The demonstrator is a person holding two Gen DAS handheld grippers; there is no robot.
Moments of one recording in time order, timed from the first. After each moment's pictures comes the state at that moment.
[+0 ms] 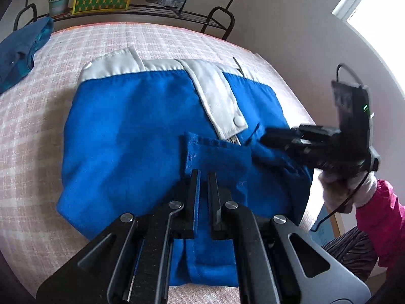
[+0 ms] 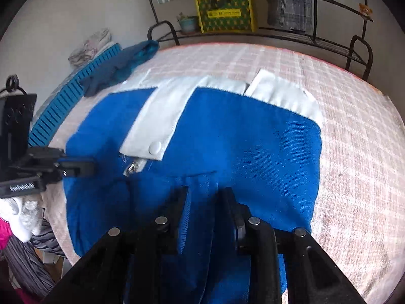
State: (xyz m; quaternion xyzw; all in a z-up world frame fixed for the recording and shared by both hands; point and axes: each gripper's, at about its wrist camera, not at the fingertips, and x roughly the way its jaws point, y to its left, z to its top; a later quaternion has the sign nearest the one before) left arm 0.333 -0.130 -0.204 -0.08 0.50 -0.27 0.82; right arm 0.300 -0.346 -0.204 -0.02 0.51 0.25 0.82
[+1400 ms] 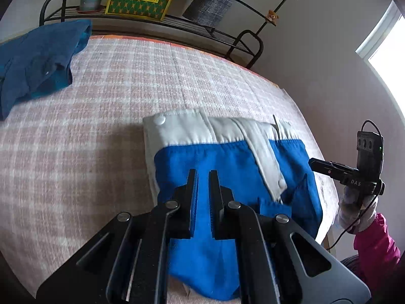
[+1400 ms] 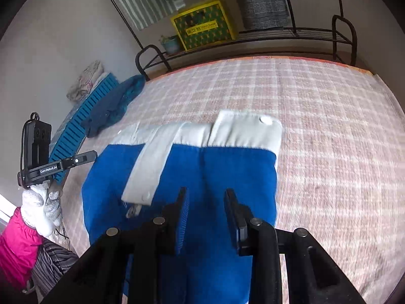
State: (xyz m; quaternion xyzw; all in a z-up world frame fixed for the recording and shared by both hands) left arm 0.395 -0.047 -0.190 -0.14 0.50 -0.22 0.83; right arm 0.326 -0.406 -0.173 0.09 0.51 0.23 0.82
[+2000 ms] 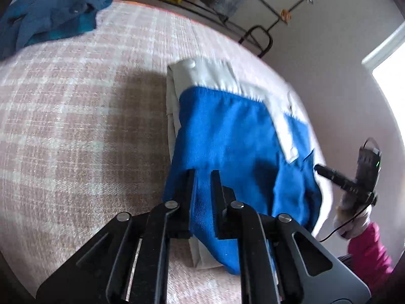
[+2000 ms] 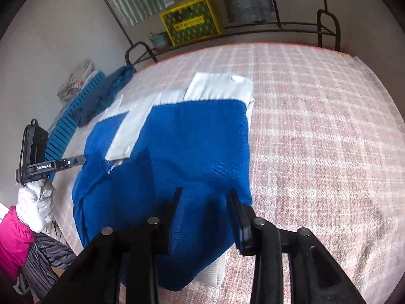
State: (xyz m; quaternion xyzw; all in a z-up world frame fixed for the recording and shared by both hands) left arm 0.353 -0.024 -0.229 -0.22 0.52 -0.20 0.80; right arm 0.276 -0.446 -0.186 0.10 0.50 0.20 0.84
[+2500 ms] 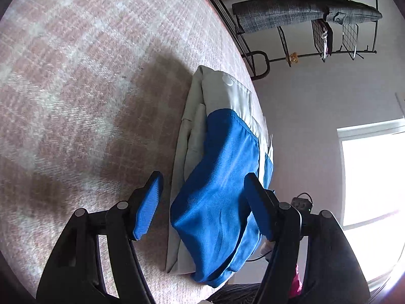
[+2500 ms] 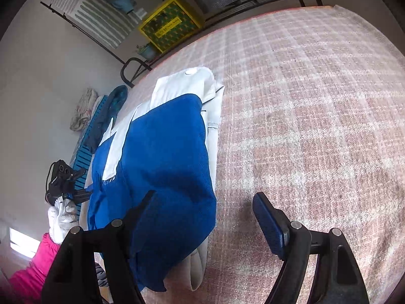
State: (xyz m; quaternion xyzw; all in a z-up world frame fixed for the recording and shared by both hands) left arm 0.381 0.034 -0.276 -0.44 0.53 -0.22 0.69; right arm 0.294 -0.500 -0.225 0.23 0.54 0.22 0.78
